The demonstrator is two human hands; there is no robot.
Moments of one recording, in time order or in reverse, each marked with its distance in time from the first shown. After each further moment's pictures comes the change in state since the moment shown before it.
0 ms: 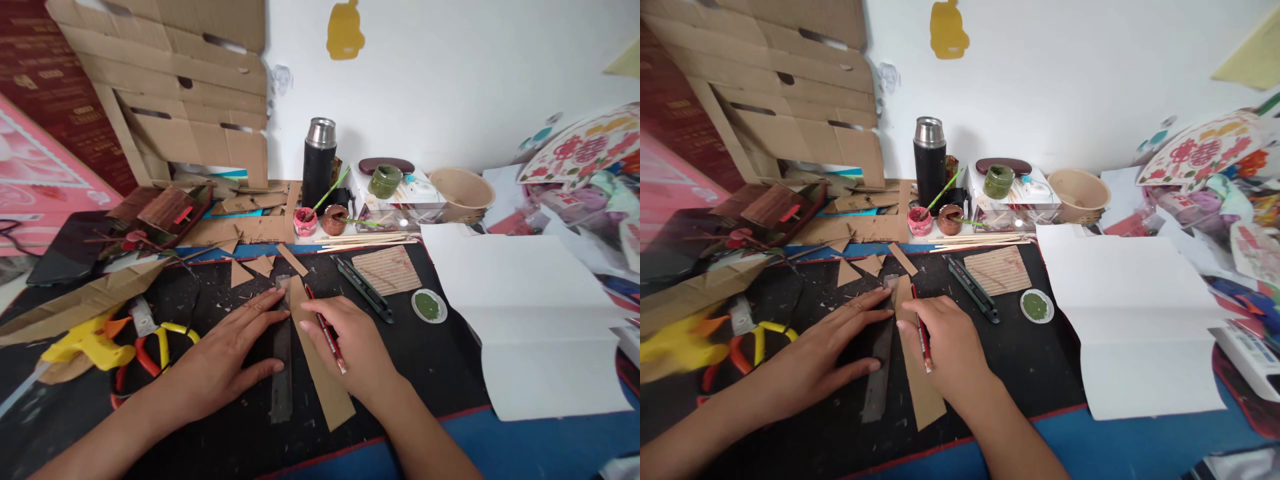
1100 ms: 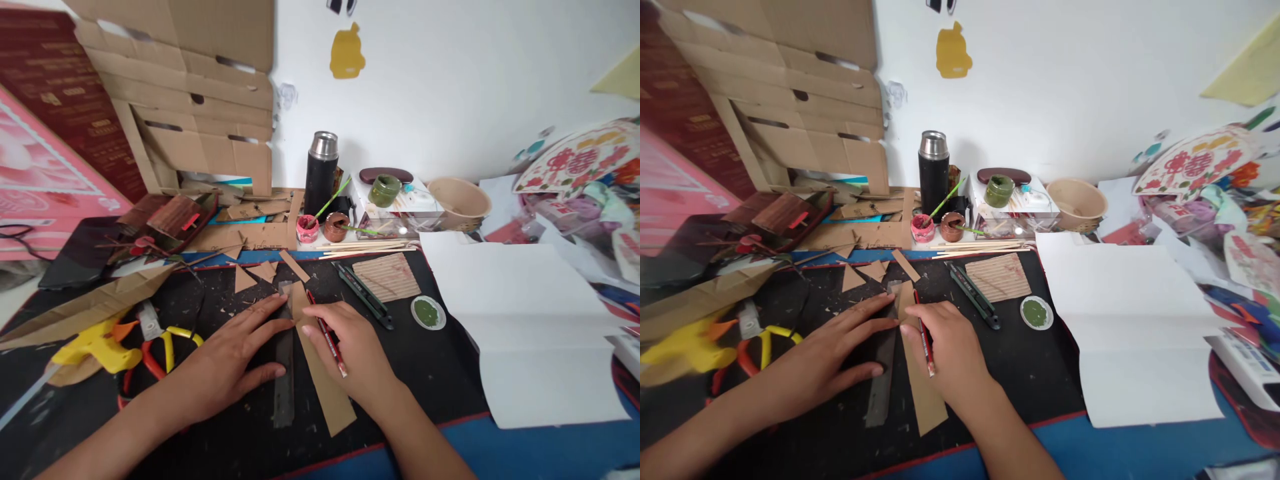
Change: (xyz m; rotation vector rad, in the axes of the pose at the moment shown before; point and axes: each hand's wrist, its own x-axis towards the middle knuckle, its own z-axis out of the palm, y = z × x) left_hand 0.003 0.000 -0.003 -0.001 -0.040 -0.021; right_hand 0.001 0.000 0.001 0.000 0.004 -0.005
